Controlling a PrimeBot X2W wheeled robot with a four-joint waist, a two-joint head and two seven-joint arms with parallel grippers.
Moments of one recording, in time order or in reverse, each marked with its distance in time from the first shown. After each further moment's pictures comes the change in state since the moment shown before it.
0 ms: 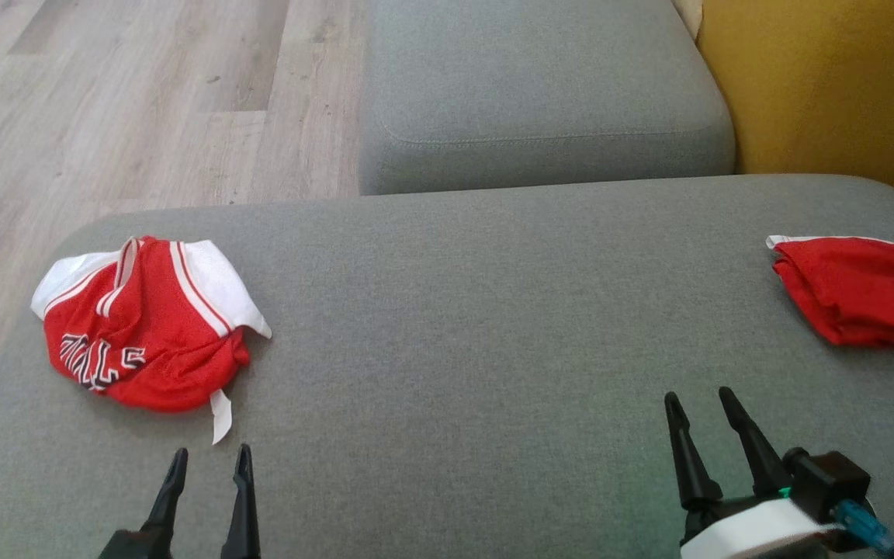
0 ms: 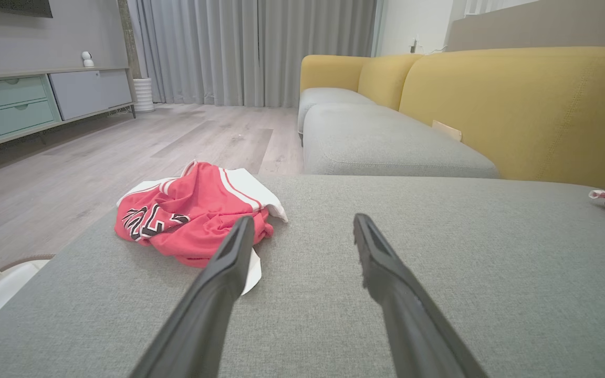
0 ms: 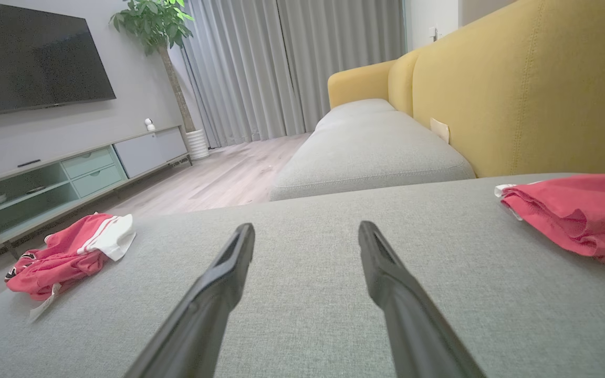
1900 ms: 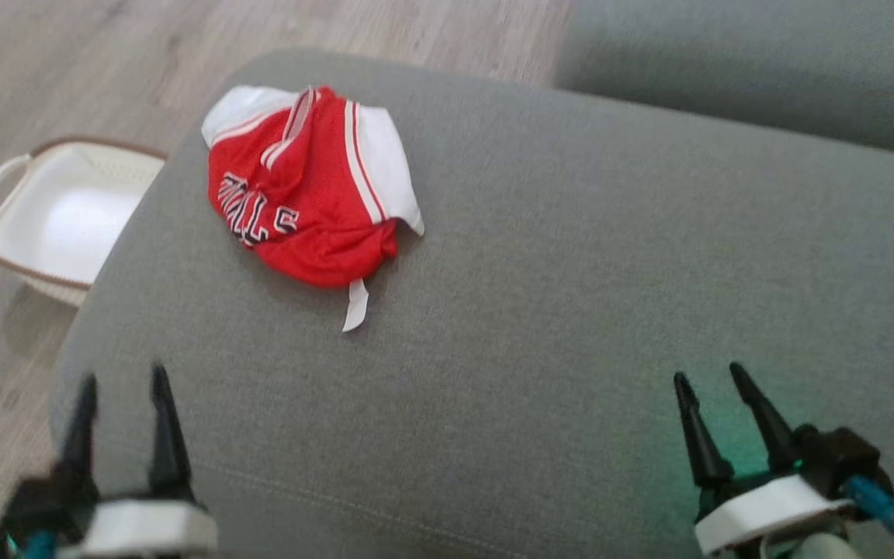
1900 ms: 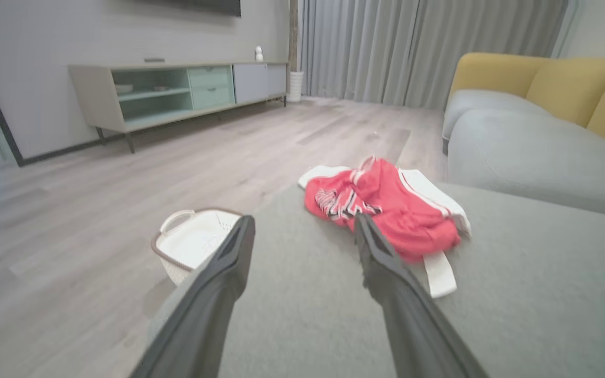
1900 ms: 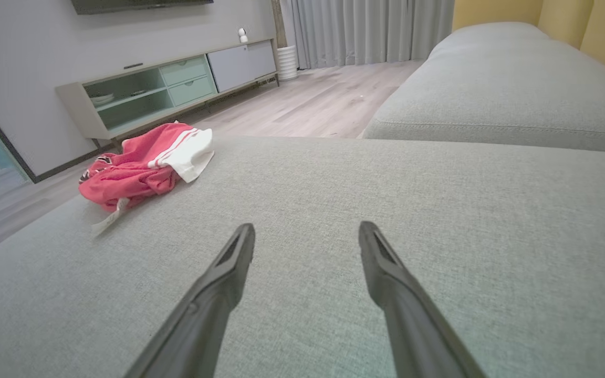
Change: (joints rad) left arm -0.083 0.000 0.111 -0.065 -0.017 0.025 0.000; right arm -0.027 -0.040 0.005 0.001 -0.027 0.000 0.000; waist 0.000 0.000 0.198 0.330
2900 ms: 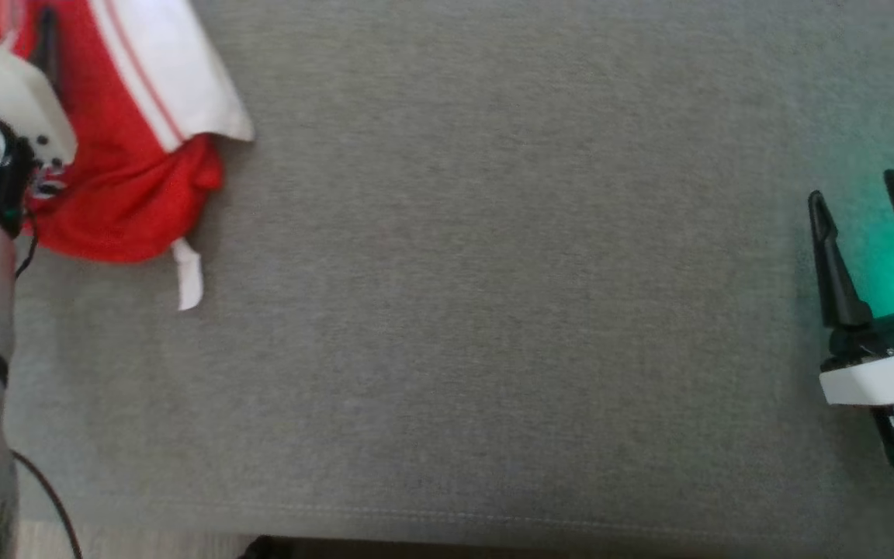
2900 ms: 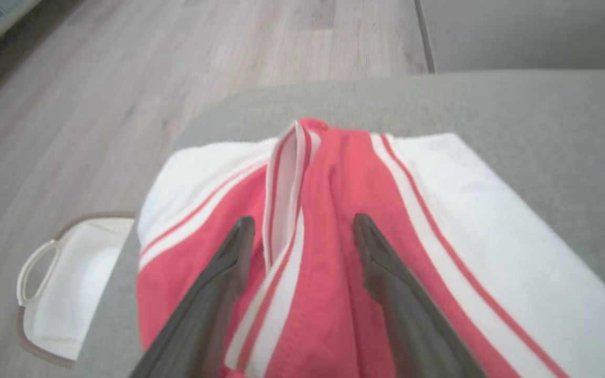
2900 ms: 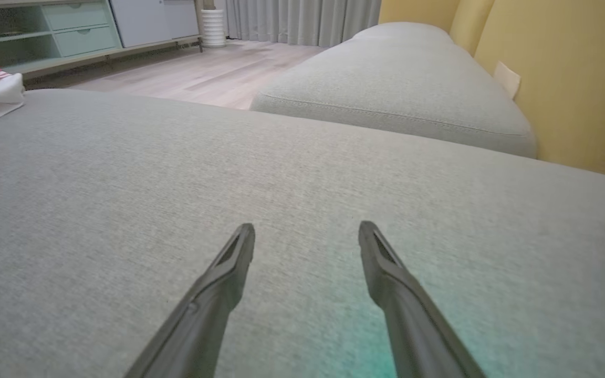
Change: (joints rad) left arm -1.264 0.263 -0.171 1.125 -0.099 -0.210 0.224; right arm -0.220 -0.244 -0.096 -0.175 -0.054 0.000 -0.003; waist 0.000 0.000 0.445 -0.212
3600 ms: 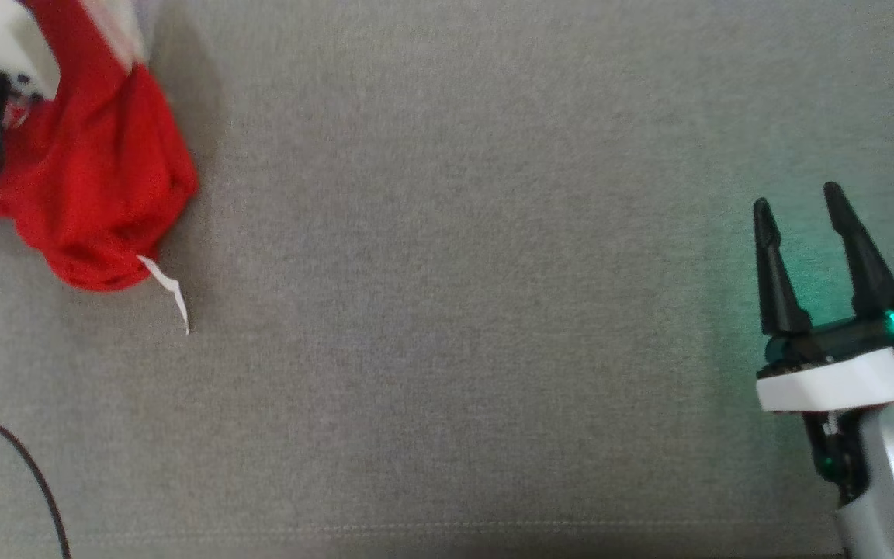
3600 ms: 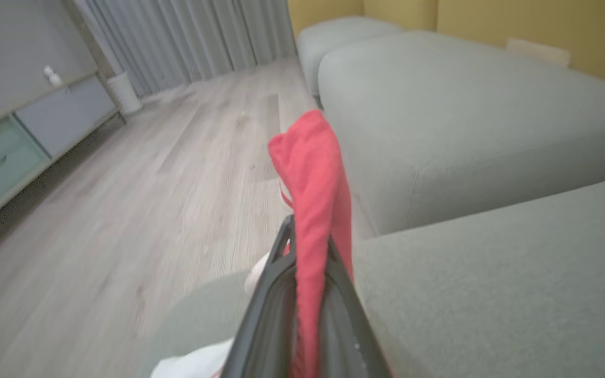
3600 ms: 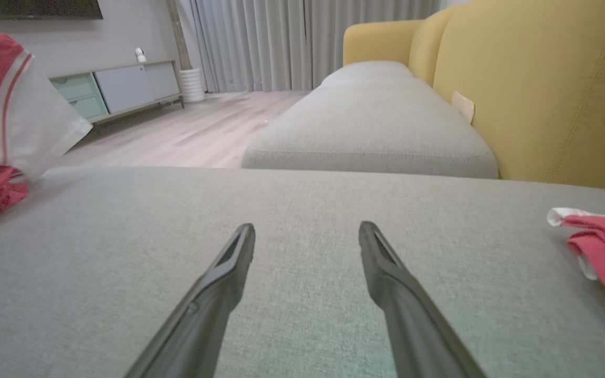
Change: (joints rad) left arm -0.093 0.084 -0.297 -0.082 -0.146 0.000 -0.185; right arm 0.001 0.136 0.019 -0.010 0.026 0.000 -0.002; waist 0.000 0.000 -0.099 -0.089
